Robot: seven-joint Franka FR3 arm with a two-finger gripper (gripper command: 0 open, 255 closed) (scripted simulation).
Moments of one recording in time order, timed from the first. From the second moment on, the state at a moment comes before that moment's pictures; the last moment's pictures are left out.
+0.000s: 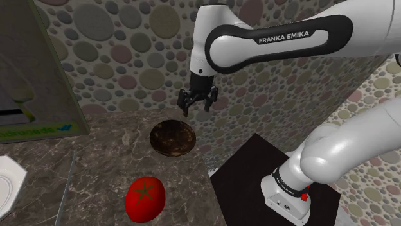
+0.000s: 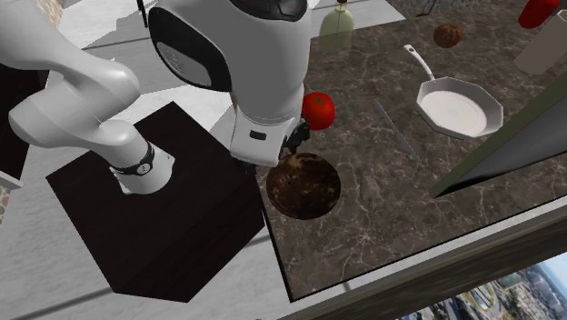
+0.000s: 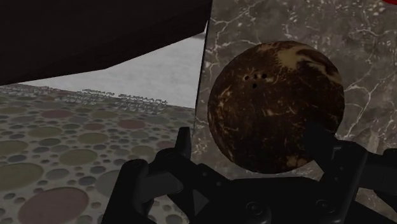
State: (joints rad) arm 0.02 -0.28 0.36 -2.28 0.22 1.94 0.55
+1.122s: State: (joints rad) arm 0.14 0.40 0.42 -1.78 -0.04 2.16 0.99
